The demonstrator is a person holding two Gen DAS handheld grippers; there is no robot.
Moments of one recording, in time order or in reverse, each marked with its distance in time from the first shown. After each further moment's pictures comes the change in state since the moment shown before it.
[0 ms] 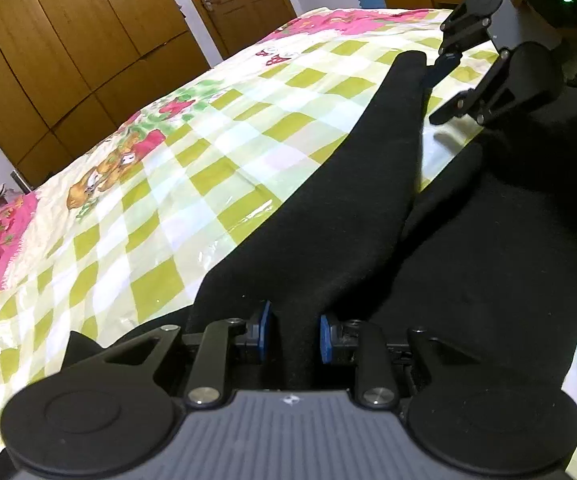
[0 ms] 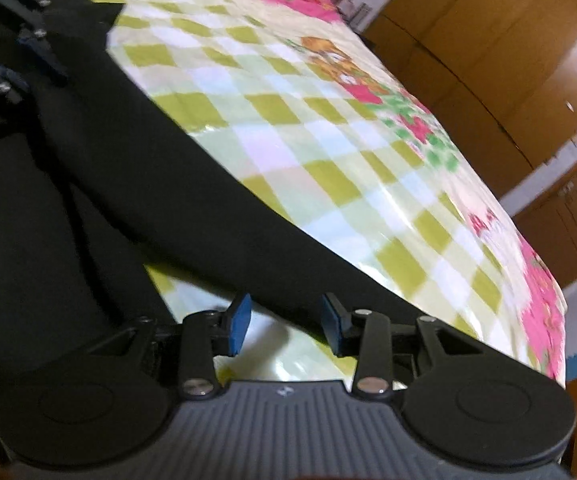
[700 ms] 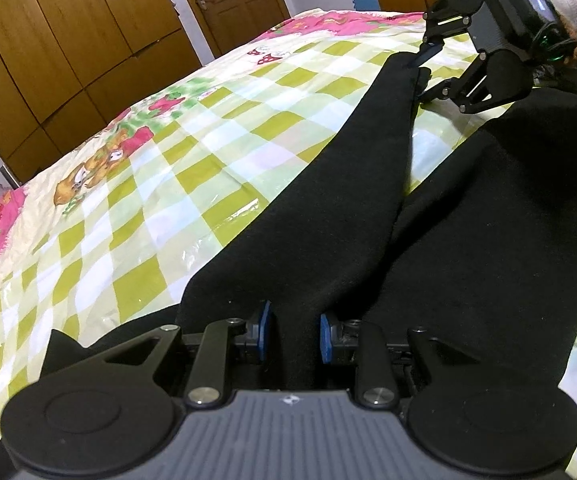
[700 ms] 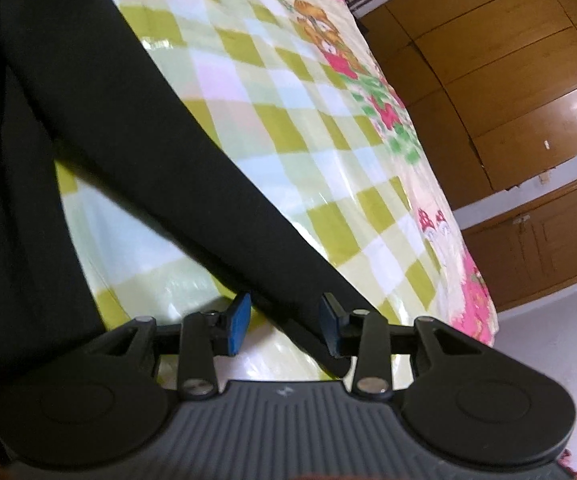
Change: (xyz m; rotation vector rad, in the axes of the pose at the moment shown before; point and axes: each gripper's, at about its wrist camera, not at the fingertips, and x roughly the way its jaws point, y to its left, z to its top) left arm 0.005 -0.004 0.002 -0.020 0.001 -0.038; right arm 0.025 -0.012 -0.018 -0.233 0.102 -0.193
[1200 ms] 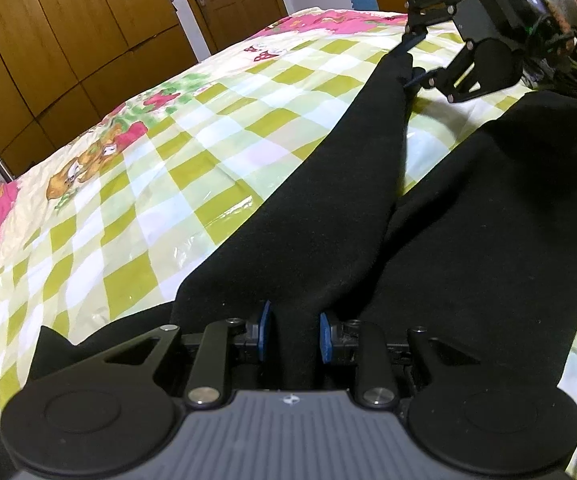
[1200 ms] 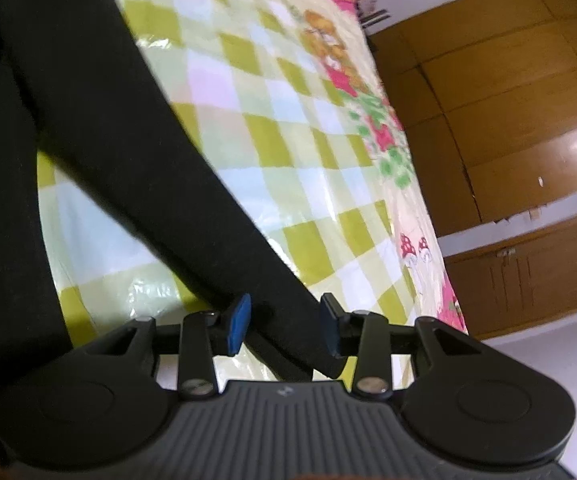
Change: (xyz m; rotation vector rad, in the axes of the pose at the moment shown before) left arm -0.002 0.001 -0.001 -0.020 0.002 -0.026; right arm 0.002 -0.008 0.010 -0.117 -0.029 -0.029
